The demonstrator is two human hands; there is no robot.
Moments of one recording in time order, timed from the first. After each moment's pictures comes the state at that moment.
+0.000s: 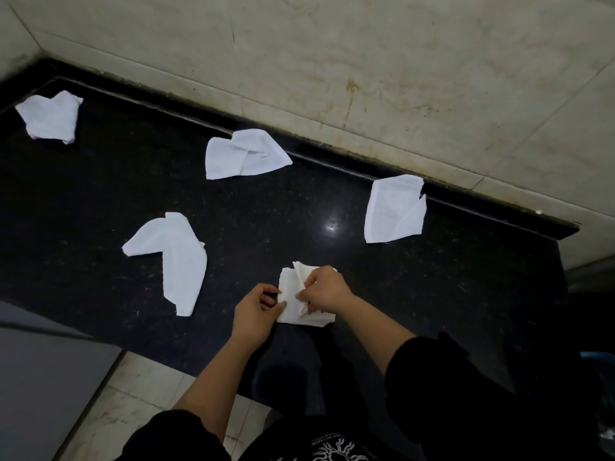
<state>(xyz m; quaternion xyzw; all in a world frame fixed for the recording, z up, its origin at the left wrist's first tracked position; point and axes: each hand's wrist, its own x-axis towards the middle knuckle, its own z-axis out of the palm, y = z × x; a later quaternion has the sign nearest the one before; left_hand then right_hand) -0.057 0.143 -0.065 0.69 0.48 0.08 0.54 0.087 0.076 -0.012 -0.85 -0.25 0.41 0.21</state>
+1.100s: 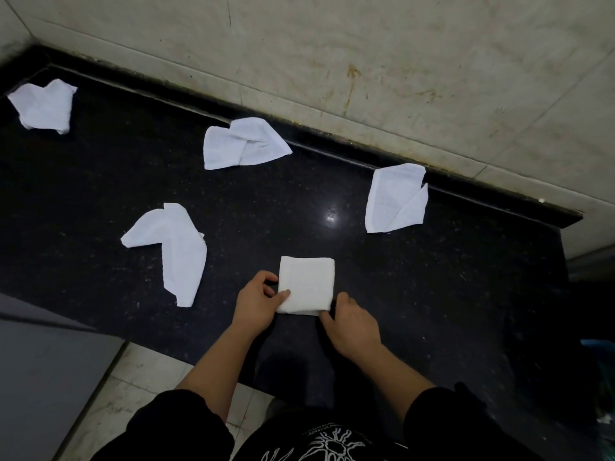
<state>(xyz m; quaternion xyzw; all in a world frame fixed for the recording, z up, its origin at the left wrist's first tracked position) -0.051 0.148 -0.063 0.72 0.47 0.04 0.51 0.057 -0.002 -0.041 -0.91 -0.32 0.26 0.07</state>
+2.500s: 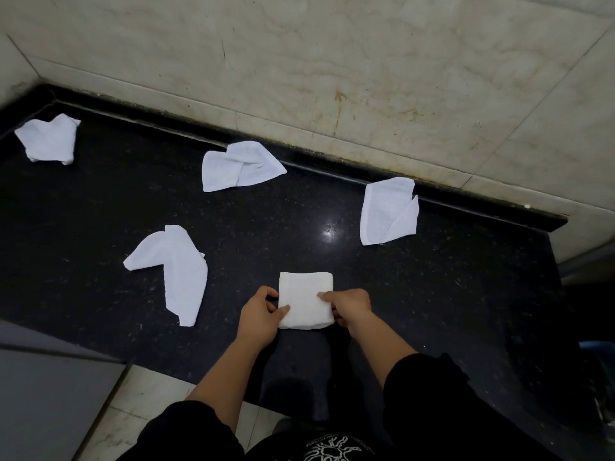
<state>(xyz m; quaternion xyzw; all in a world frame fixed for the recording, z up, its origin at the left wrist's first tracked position) -0.046 0.145 -0.056 0.73 0.47 0.01 0.49 0.092 0.035 -0.038 -0.80 0.09 0.40 0.44</state>
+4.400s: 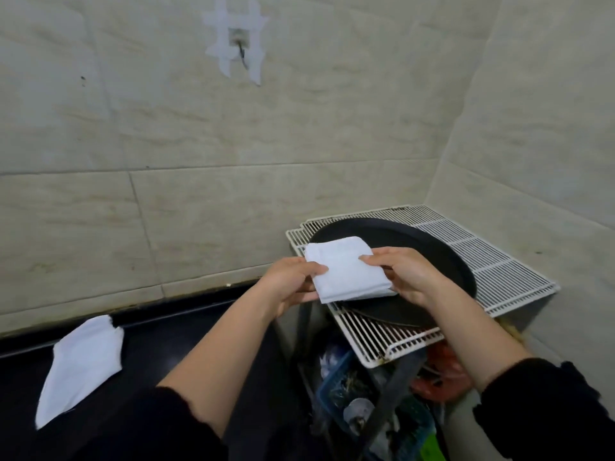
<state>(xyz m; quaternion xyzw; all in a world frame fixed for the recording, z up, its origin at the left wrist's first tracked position) 0.328 -0.275 0.217 0.61 0.09 -0.15 0.77 0.362 -0.477 0.233 -0.70 0.06 0.13 0.70</state>
